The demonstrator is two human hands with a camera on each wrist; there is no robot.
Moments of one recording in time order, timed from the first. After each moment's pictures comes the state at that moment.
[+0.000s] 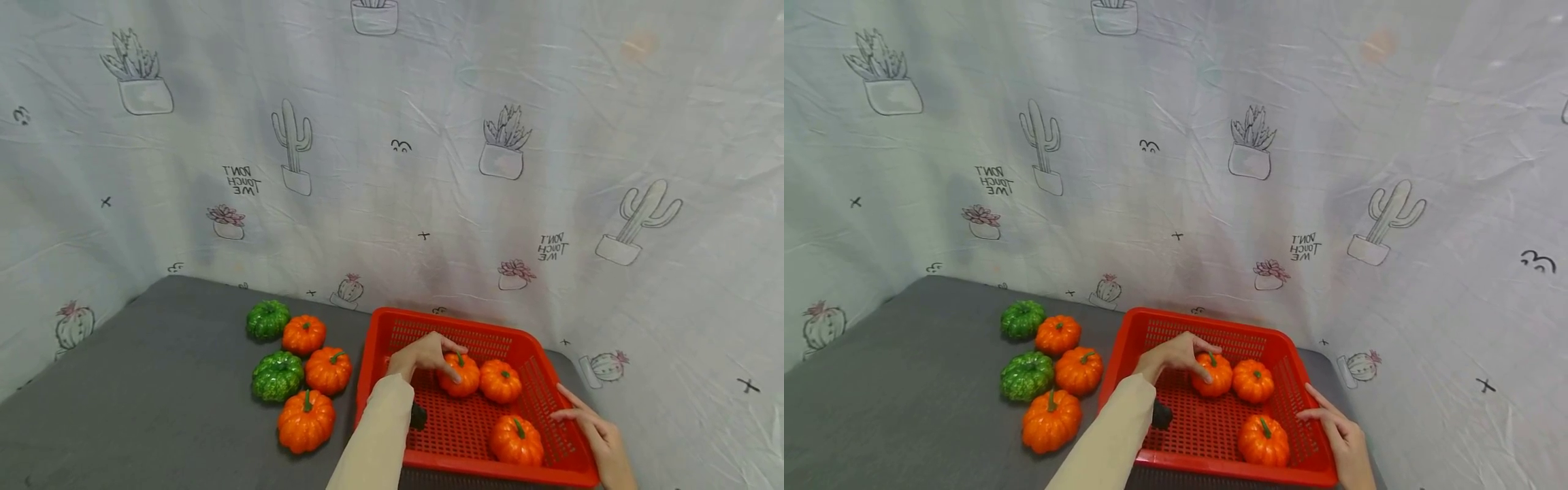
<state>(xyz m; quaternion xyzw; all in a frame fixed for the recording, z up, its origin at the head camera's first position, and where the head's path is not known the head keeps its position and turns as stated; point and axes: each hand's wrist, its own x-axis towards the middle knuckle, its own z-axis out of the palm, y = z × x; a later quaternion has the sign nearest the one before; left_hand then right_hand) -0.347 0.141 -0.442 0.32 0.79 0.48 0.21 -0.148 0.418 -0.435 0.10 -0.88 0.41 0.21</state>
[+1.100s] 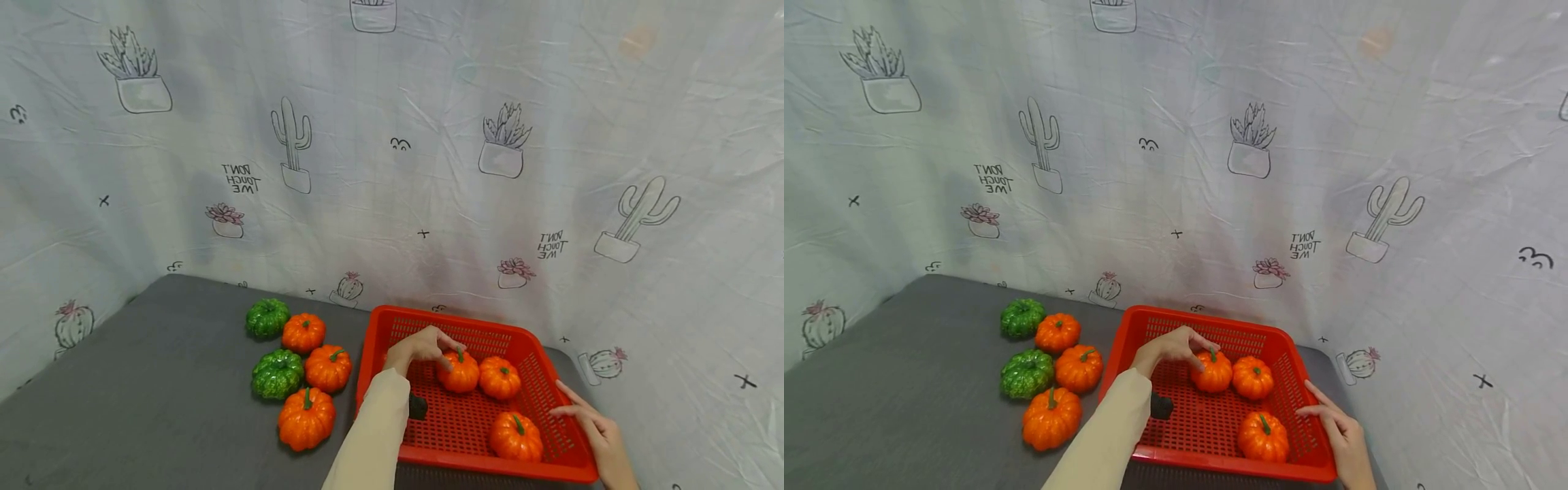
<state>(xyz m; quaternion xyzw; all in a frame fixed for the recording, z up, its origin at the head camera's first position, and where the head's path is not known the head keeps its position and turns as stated) -0.354 0.137 -0.434 0.33 0.78 0.49 0.21 -0.146 0.414 -0.432 0.12 -0.87 0.42 0.22</state>
